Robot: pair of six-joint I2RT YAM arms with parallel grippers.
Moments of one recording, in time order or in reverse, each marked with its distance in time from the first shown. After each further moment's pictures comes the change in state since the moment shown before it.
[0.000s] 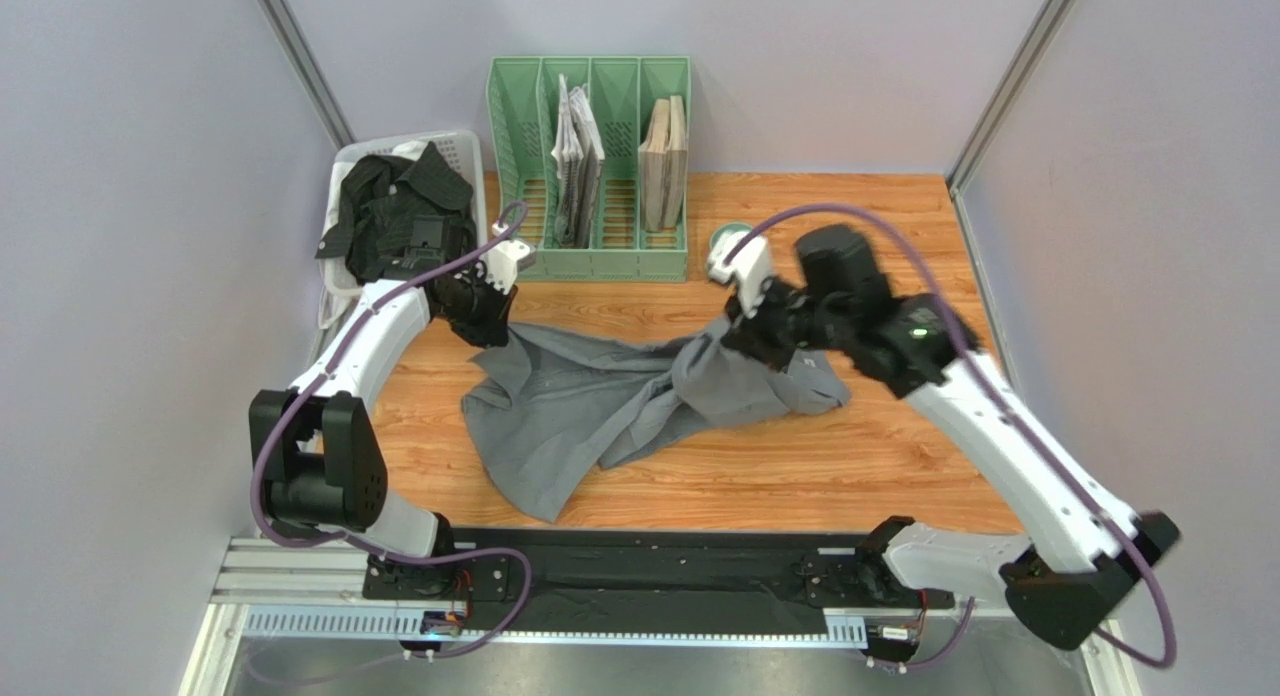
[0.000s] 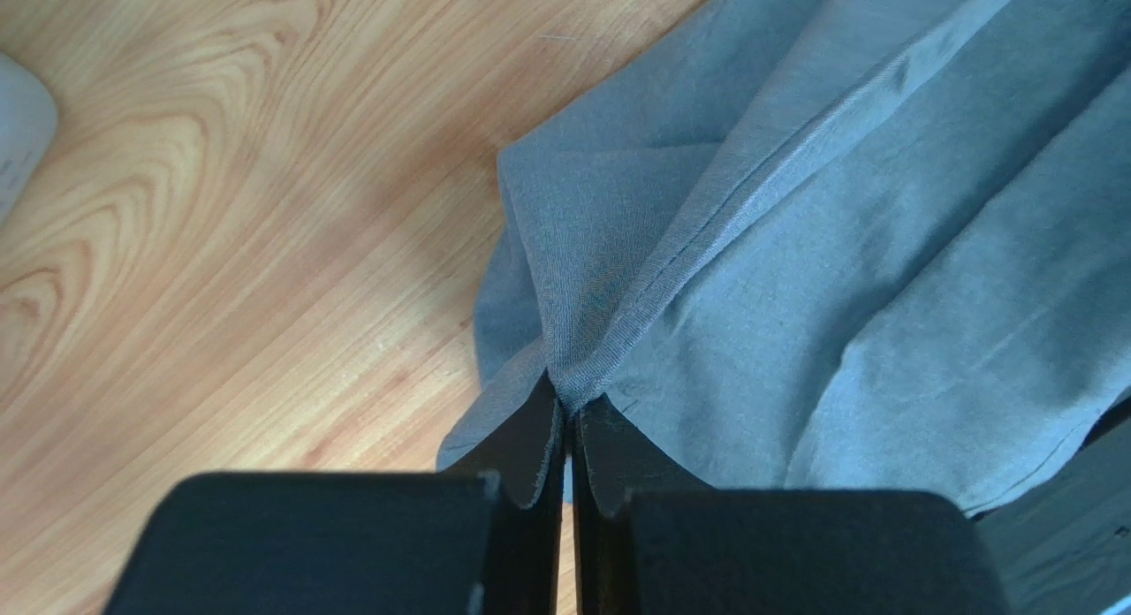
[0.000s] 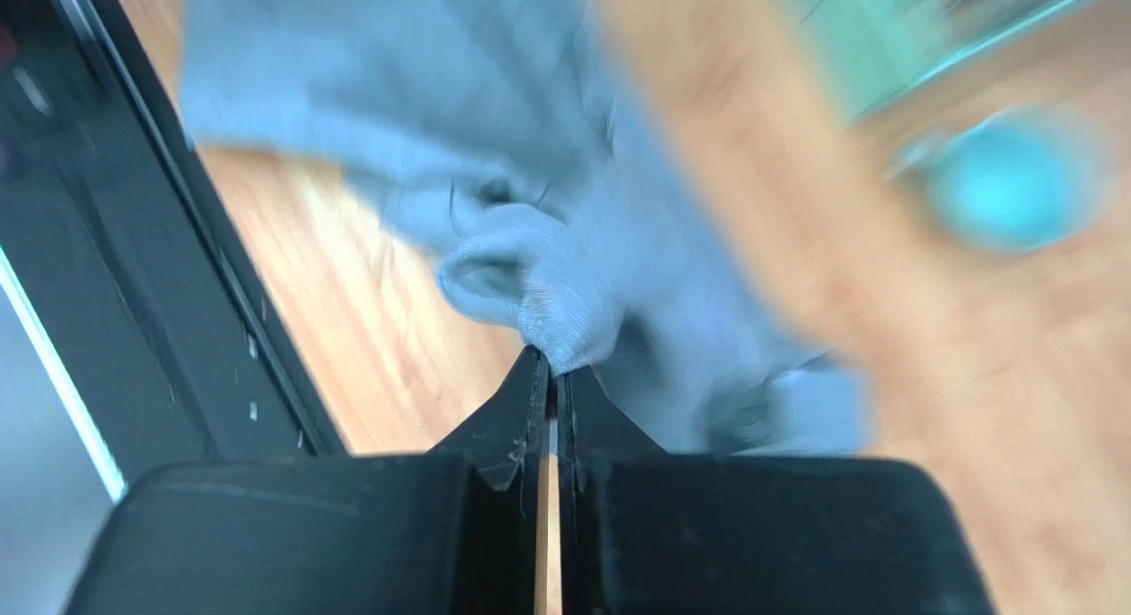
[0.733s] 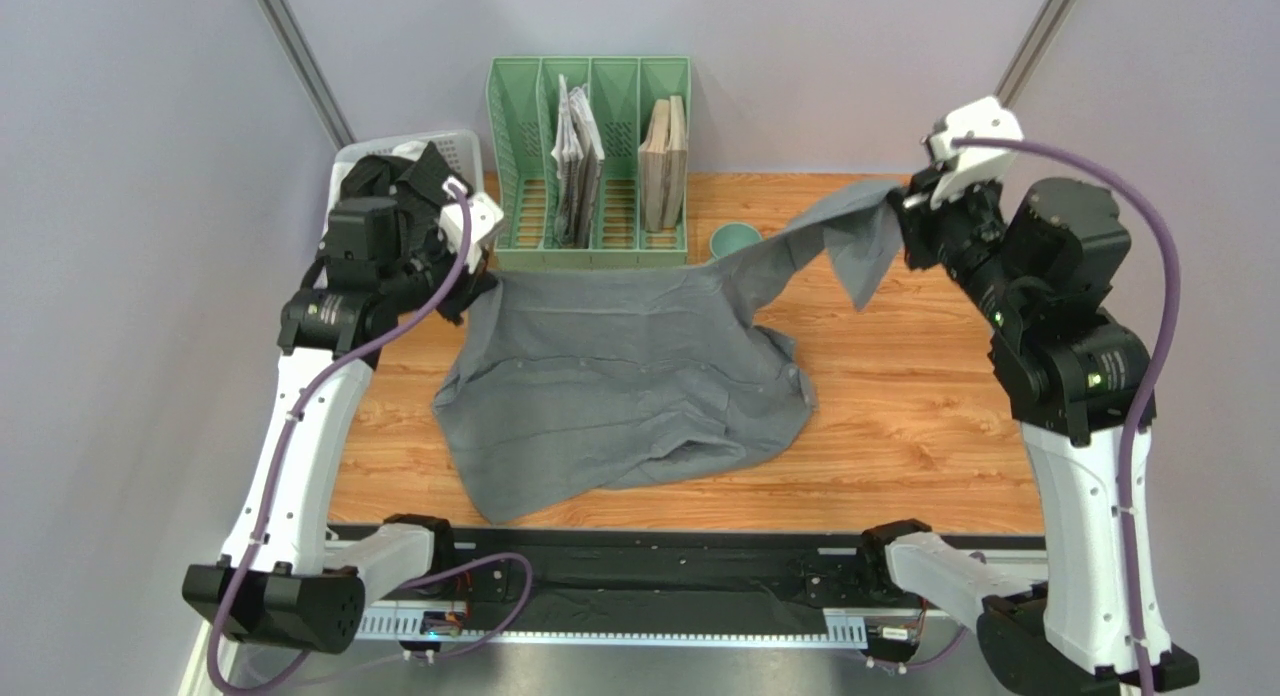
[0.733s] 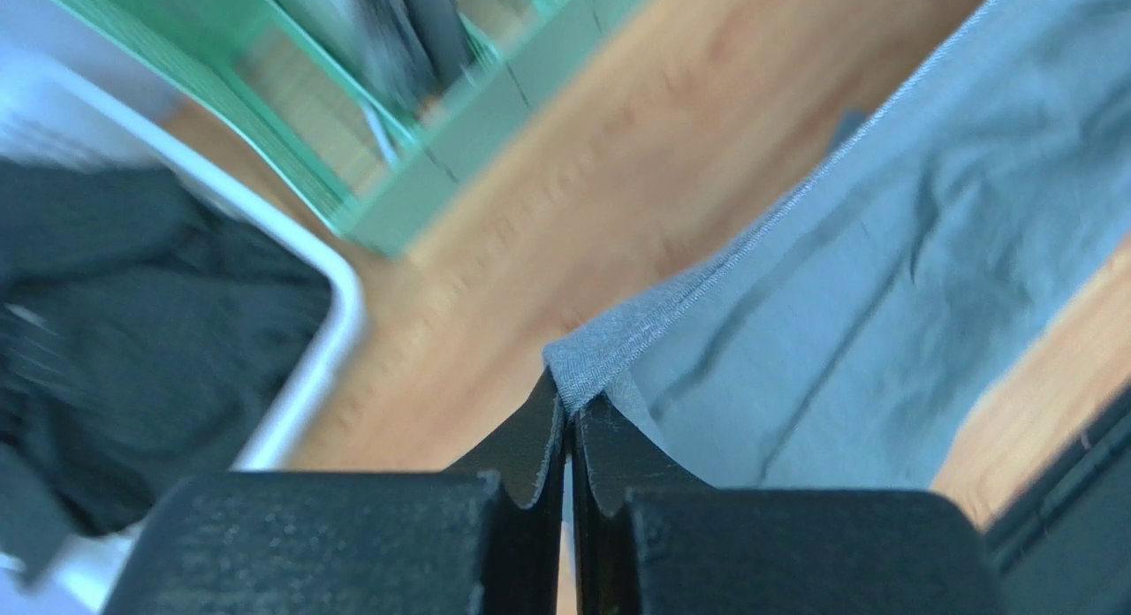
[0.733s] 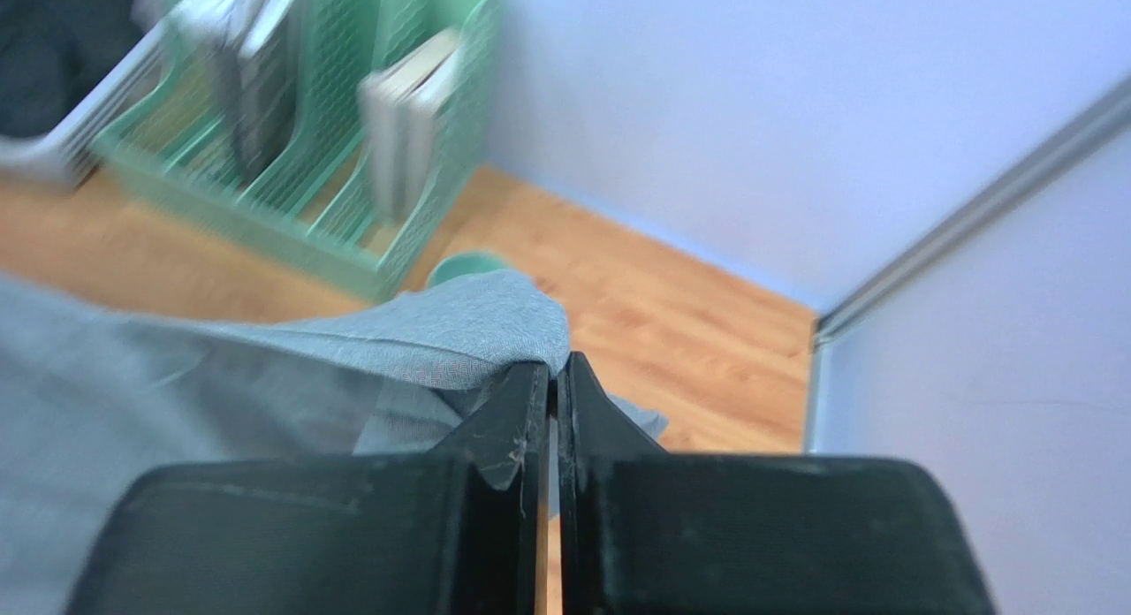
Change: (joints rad) left arm -0.010 -0.394 0.127 -0.029 0.110 0.052; right arm -0.446 -0.130 0.408 0.055 0.210 0.074
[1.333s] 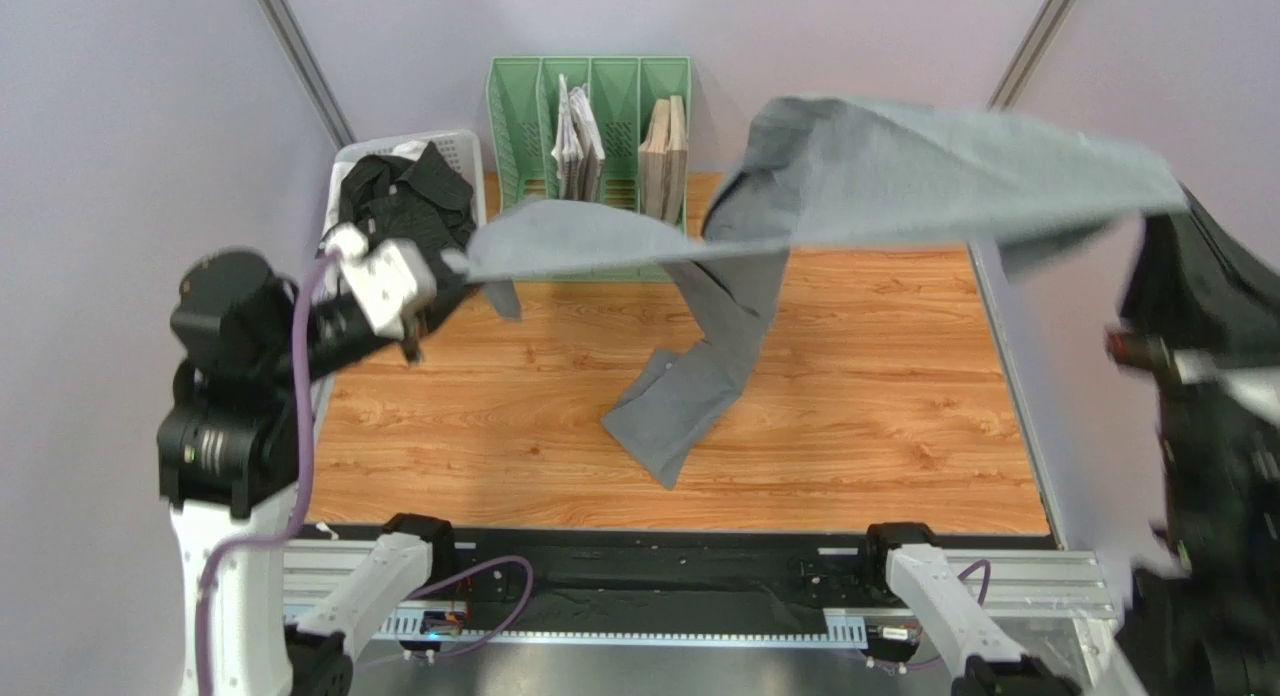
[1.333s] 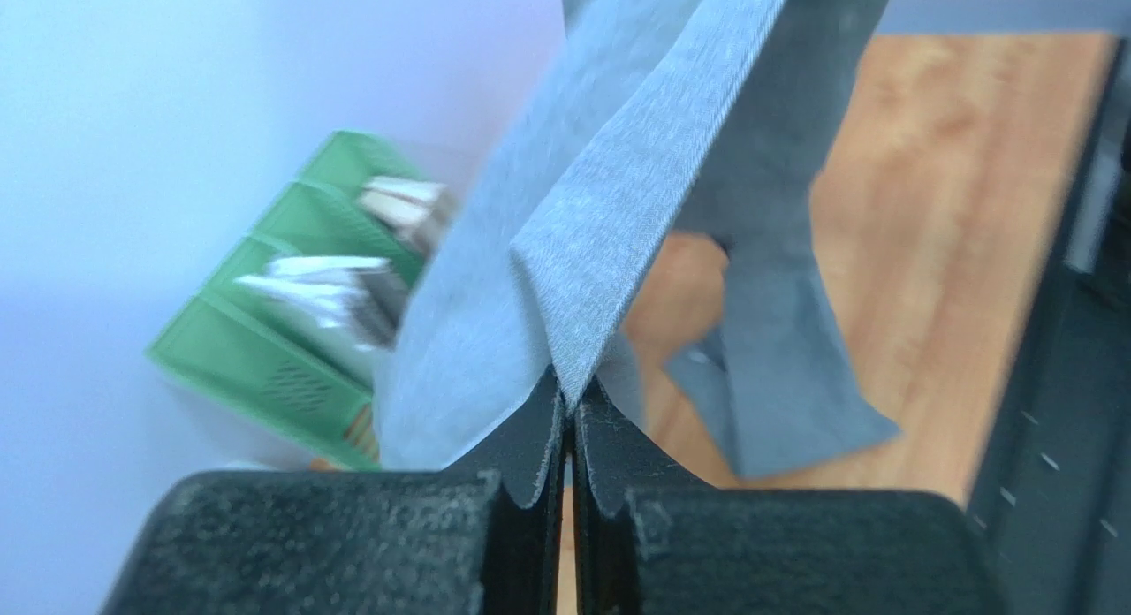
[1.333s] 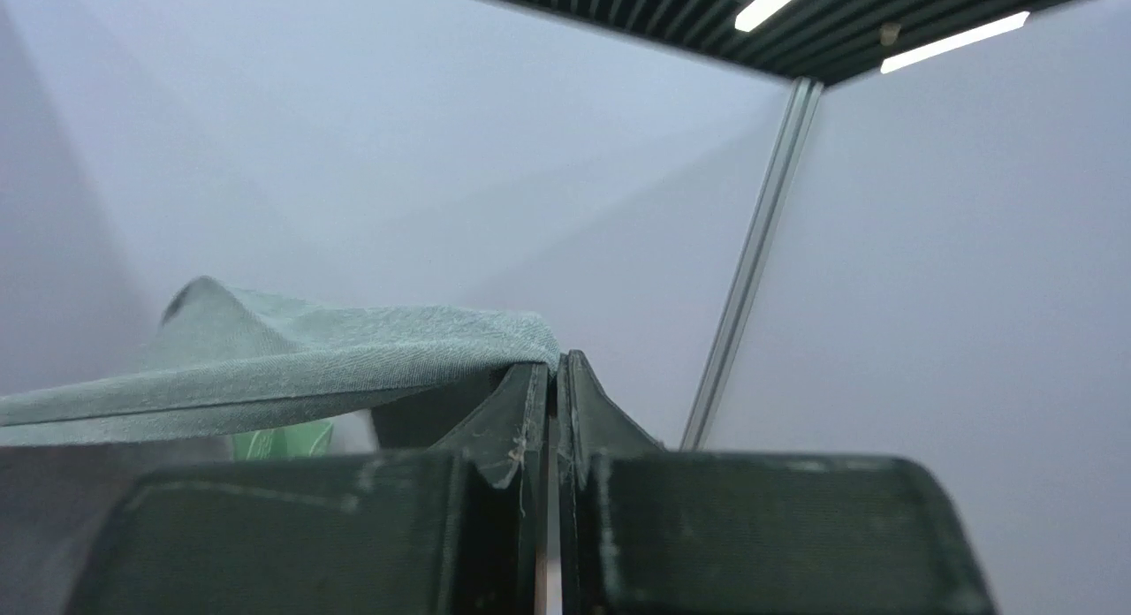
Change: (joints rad) left arm -0.047 -0.194 0.331 0.001 0.265 -0.077; right arm -0.211 -0.196 0.309 0.211 -0.005 0.039
